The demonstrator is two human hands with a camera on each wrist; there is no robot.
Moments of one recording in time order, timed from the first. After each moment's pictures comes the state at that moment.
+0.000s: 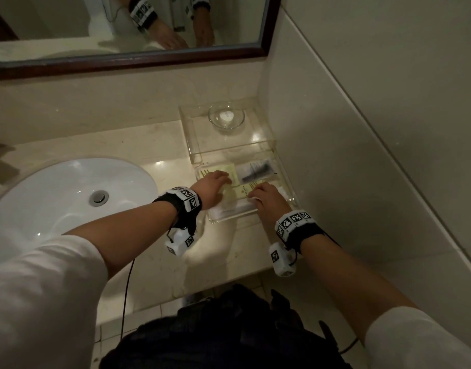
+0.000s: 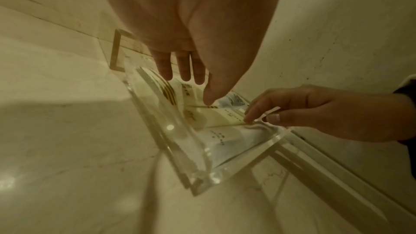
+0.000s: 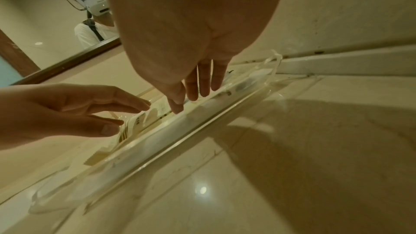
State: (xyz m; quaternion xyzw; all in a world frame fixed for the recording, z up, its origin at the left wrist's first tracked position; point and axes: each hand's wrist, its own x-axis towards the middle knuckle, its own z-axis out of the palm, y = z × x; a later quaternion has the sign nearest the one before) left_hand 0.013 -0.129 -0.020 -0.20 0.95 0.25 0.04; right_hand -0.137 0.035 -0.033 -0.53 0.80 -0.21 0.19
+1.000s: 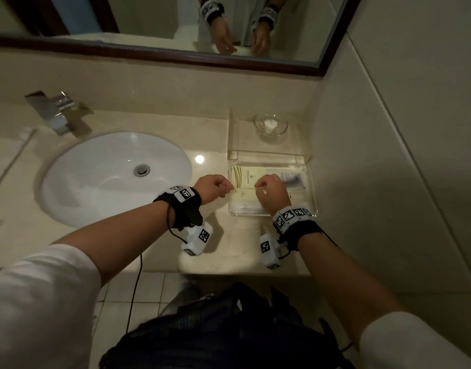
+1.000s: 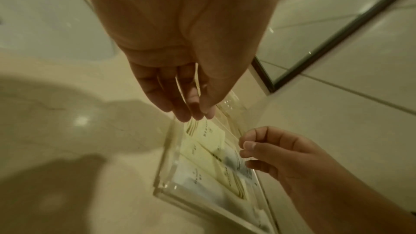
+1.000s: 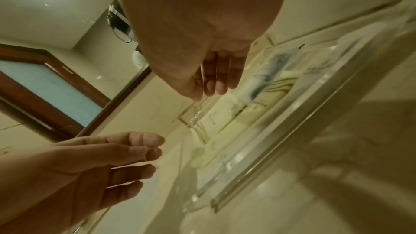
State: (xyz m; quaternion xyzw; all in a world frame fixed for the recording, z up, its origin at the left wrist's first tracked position) left_hand 0.077 -0.104 0.002 -0.45 0.73 0.50 -0.08; right_hand -0.103 -0.014 -0.001 -0.53 0.78 -0.26 0.21
